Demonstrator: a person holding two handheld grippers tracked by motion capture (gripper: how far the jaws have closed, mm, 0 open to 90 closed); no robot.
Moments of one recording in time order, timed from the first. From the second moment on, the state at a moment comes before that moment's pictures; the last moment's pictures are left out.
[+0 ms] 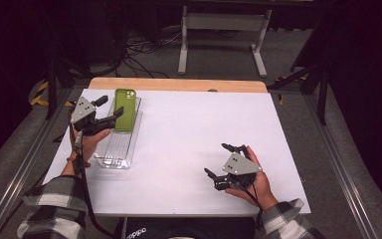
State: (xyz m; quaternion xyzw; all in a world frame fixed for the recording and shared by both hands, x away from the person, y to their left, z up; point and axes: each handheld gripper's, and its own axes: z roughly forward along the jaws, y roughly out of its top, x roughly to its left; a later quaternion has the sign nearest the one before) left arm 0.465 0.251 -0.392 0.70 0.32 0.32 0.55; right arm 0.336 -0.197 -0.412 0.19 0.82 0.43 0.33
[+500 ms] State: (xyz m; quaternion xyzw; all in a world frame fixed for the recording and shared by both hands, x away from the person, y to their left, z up) left arm 0.450 0.245 -0.391 0.70 0.32 0.32 0.56; right arm 0.332 -0.195 -0.411 0.19 0.81 0.44 0.34
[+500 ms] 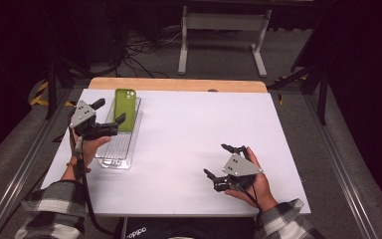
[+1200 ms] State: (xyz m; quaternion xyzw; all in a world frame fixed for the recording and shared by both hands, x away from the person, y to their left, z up) left arm 0.434 0.227 -0.385 0.71 0.30 0.32 0.55; right arm 0.331 -0.198 -0.407 0.19 0.81 0.45 0.34
